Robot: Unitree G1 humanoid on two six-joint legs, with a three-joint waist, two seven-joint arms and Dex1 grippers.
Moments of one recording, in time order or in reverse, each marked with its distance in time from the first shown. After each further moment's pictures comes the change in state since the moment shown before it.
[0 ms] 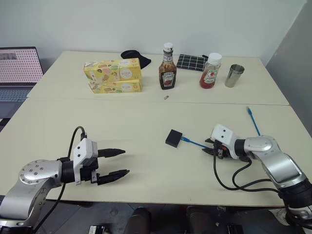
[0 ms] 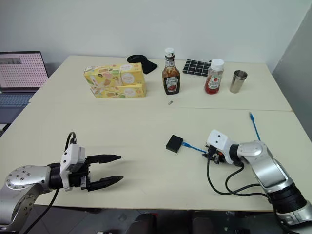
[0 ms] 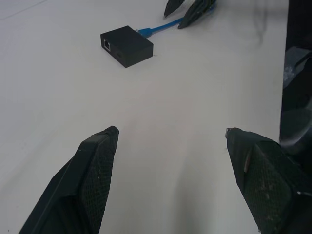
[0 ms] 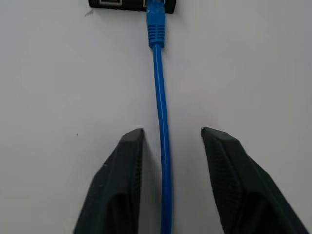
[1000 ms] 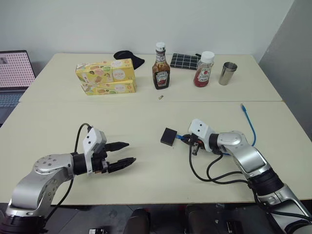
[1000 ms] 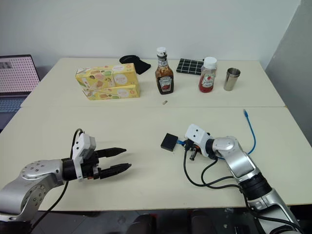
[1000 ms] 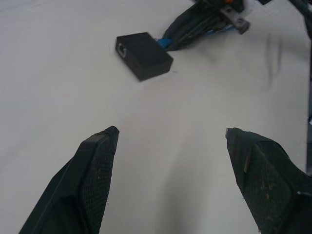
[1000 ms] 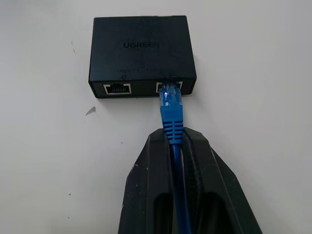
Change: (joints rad) left arm -0.132 -0.067 -0.056 0.025 -0.052 0.258 0.200; right arm -0.143 0.160 0.127 0.183 -0.091 -0.211 -0.071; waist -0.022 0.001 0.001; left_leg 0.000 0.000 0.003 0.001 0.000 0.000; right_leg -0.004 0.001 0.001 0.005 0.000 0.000
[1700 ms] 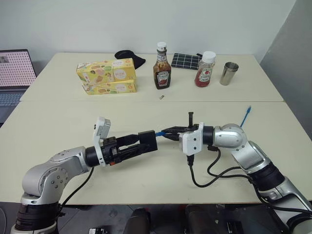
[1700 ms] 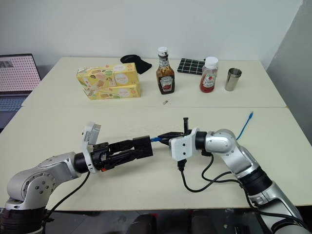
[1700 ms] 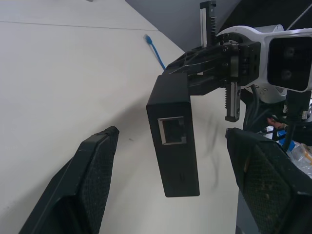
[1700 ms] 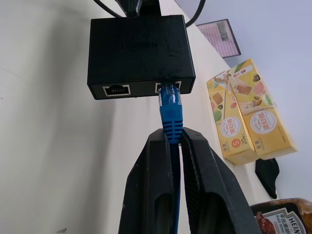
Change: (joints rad) left arm -0.139 -0.119 0.037 -0.022 -0.346 0.305 0.108; right arm -0.077 -0.020 0.067 -0.025 -0.176 -0.769 0.026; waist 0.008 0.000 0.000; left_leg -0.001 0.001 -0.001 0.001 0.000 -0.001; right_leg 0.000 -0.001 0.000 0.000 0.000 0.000
